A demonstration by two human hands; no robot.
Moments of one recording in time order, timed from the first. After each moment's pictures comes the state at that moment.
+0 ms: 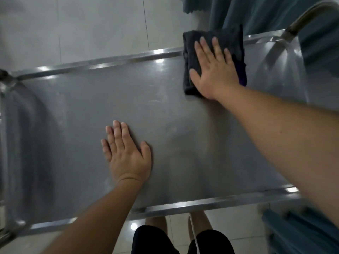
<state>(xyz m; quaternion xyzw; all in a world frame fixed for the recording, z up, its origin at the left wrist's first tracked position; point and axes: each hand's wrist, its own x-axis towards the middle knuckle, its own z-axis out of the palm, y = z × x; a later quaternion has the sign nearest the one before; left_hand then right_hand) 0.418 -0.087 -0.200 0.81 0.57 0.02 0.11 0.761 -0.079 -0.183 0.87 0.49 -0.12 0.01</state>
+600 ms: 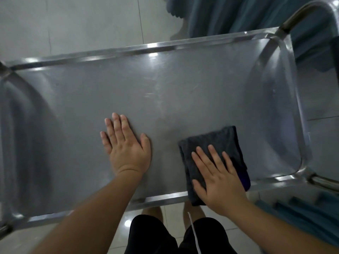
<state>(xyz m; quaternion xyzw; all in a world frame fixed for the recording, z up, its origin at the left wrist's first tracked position) 0.414 -0.093 -0.198 0.81 0.57 0.02 0.12 0.560 -0.338 -0.181 0.80 0.57 -0.17 0.04</state>
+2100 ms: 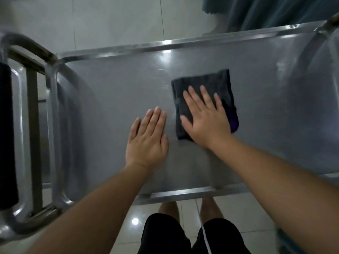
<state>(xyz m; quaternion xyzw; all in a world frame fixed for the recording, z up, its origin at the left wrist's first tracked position) 0.334 -0.032 -0.200 0.93 0.35 0.01 0.08 0.543 -0.113 -0.181 0.83 0.53 -0.16 0.01</state>
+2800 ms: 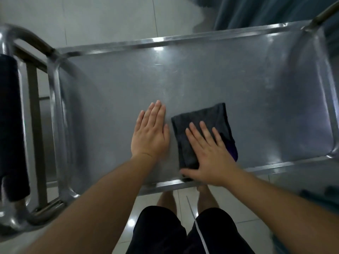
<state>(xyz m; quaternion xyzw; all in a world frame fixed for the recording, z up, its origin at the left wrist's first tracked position) 0.333 -0.029 -0.190 0.91 0.36 -0.01 0.19 0.467 -0.212 -0.169 0.78 0.59 -0.23 0.04</state>
